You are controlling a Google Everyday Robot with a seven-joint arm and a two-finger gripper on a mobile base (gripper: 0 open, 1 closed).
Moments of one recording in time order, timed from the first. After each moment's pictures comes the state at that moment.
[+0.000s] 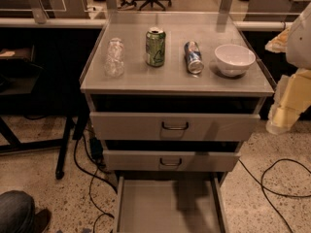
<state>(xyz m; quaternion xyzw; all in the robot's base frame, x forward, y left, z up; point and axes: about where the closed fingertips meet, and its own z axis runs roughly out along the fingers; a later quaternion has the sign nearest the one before) 0.438 -0.217 0.977 -0.60 0.78 -0.03 0.16</state>
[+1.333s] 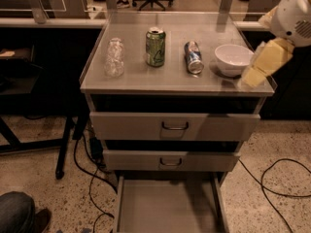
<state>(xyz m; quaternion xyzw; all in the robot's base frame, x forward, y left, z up) 0.528 -0.213 0.988 -0.53 0.80 -0.01 0.27</state>
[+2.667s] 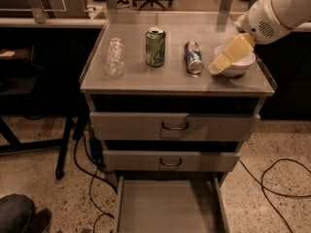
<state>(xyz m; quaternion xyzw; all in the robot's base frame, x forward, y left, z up) 0.613 -0.183 0.966 -0.48 0.80 0.05 0.35</state>
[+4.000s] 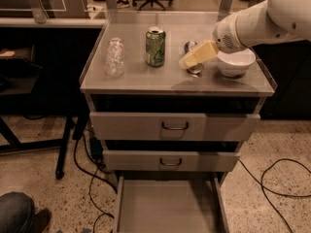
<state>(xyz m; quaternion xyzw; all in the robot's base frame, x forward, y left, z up) 0.684 -0.133 0.928 -0.42 0.78 0.10 0.45</state>
